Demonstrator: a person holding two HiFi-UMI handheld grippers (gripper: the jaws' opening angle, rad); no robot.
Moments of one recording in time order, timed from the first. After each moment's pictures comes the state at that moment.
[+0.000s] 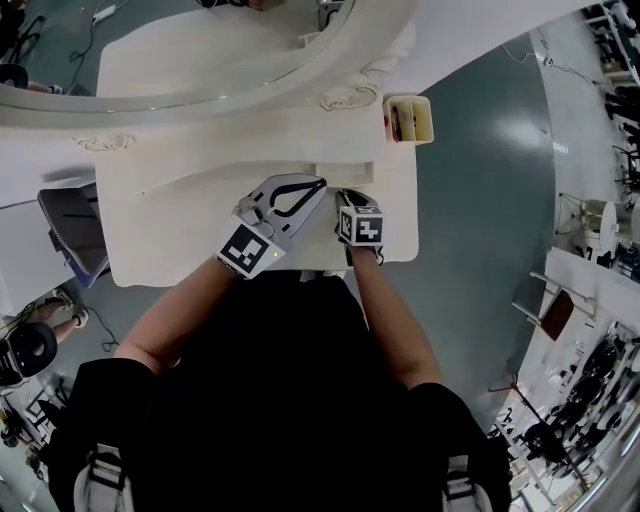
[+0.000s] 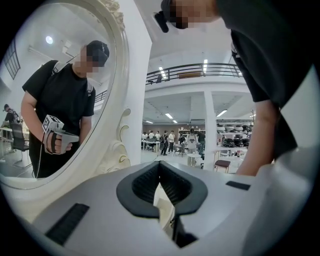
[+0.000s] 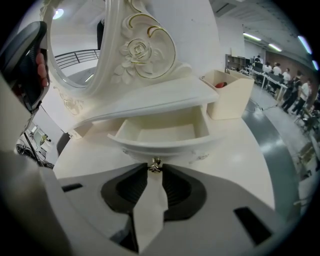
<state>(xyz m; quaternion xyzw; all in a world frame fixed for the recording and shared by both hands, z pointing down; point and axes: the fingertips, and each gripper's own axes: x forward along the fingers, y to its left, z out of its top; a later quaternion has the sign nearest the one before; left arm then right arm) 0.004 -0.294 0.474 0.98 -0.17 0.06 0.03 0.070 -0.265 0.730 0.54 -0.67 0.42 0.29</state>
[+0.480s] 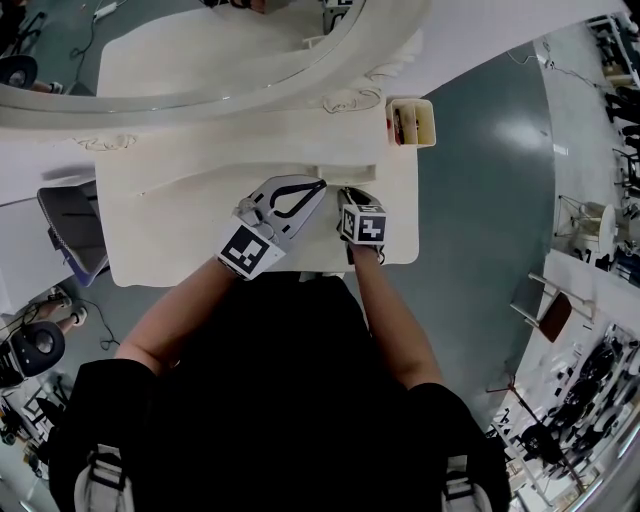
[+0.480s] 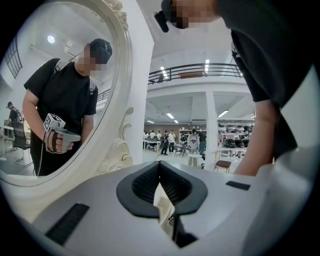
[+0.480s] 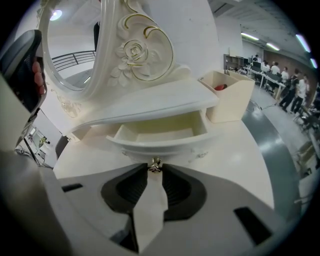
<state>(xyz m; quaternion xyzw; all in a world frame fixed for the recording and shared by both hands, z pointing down) 0.002 -0.299 0.477 0.98 -0.17 0.06 0.03 0.076 -0.276 0.728 0.54 -0.67 0.42 0.28</state>
